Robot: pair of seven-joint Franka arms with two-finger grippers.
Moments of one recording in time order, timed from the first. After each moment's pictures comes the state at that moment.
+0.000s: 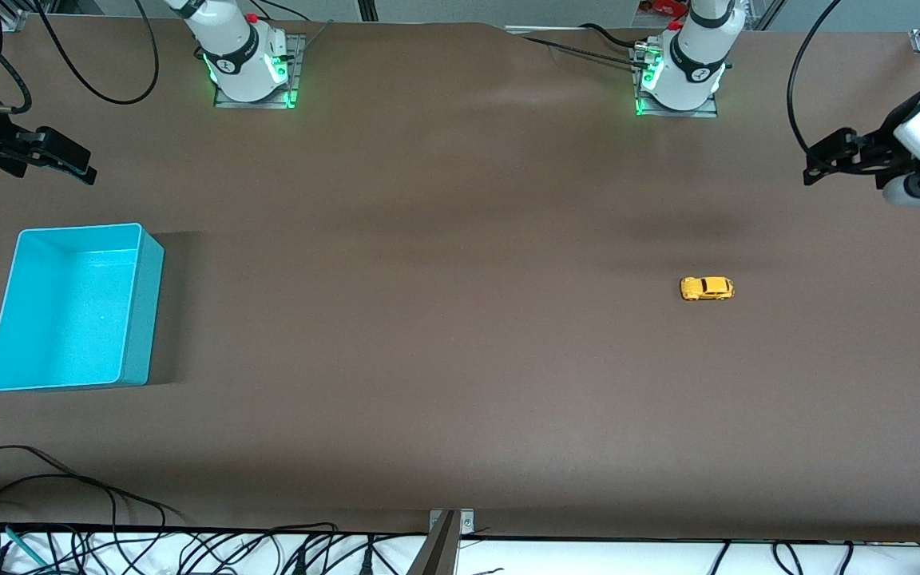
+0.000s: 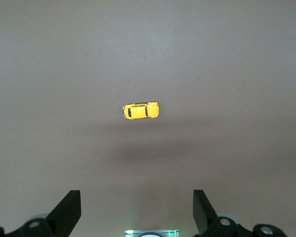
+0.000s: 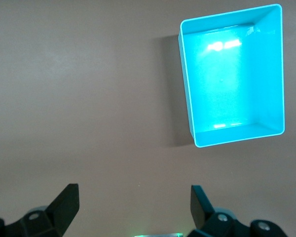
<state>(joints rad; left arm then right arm) -0.04 0.03 0.00 -1.54 0.01 1.44 0.00 -0.06 -0.02 0.08 -1.59 0.00 1.52 0.12</state>
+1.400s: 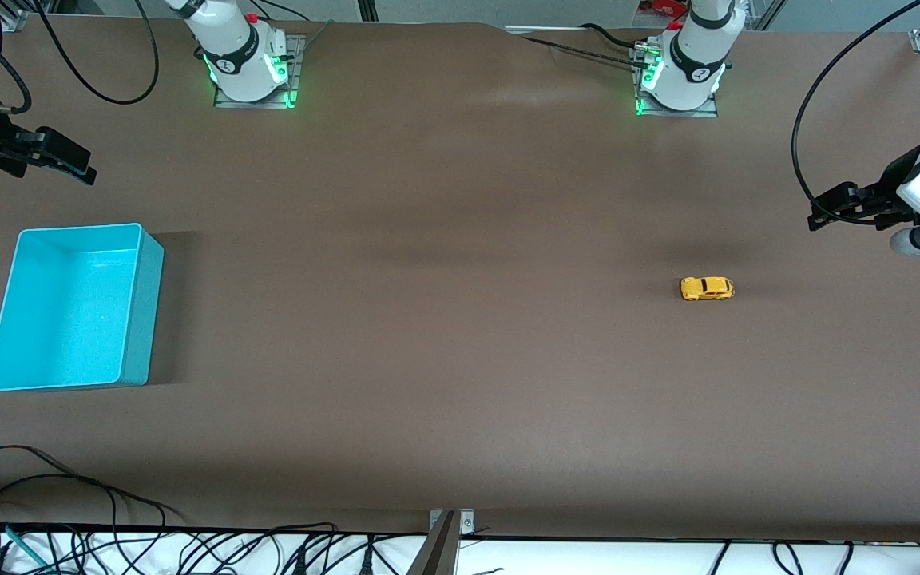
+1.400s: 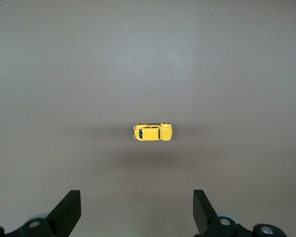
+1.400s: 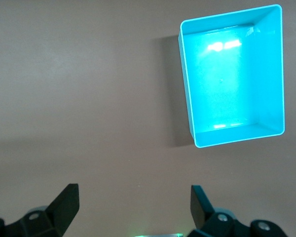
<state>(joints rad) 0.03 0.05 0.00 -1.66 0.01 1.64 0.00 -0.06 -0.02 0.08 -1.59 0.00 1.52 0.12</state>
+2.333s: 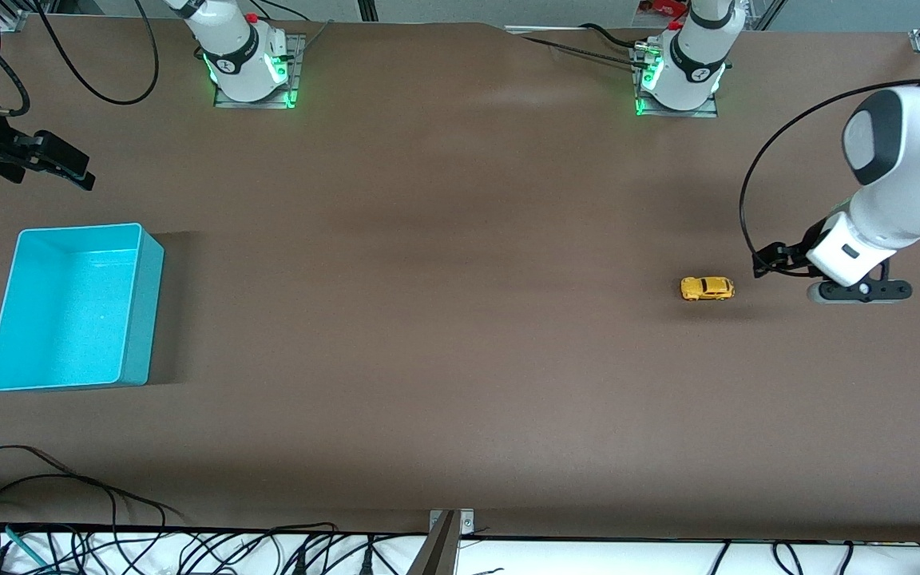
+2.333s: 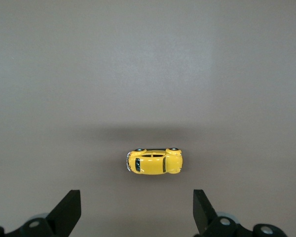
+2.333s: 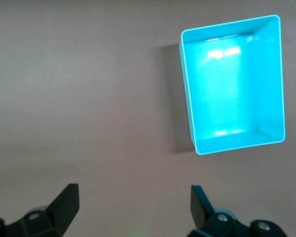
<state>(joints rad) 0.03 0.13 0.00 -2.01 0.01 2.11 0.00 -0.06 -0.02 0.08 -1.59 0.00 1.55 0.12</state>
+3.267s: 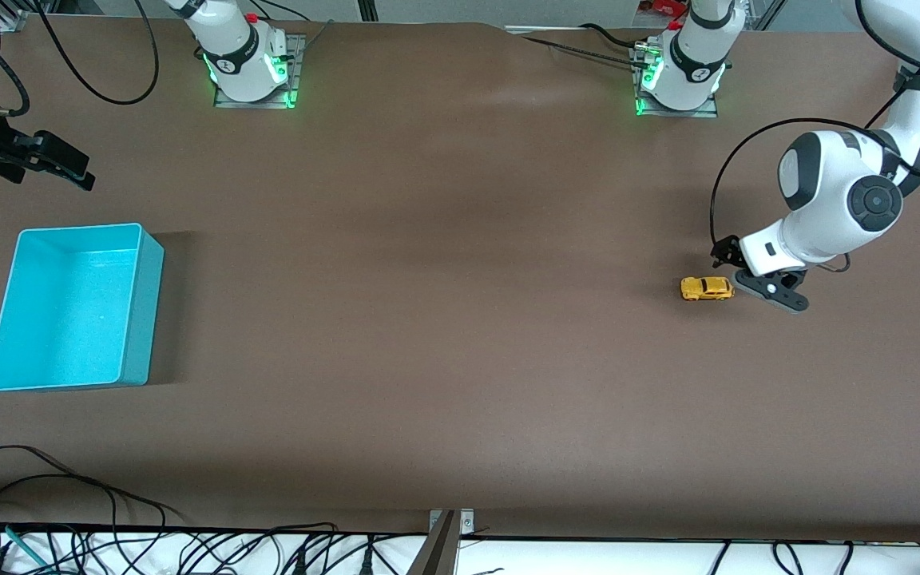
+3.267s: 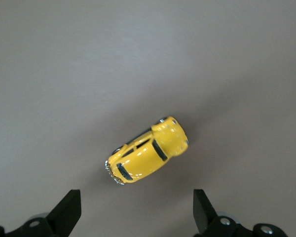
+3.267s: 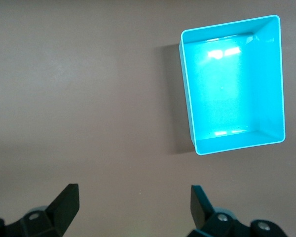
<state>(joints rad) 0.03 0.22 0.00 -2.22 0.01 2.34 0.65 -0.06 -0.02 0.08 -1.59 0.00 1.55 0.12</state>
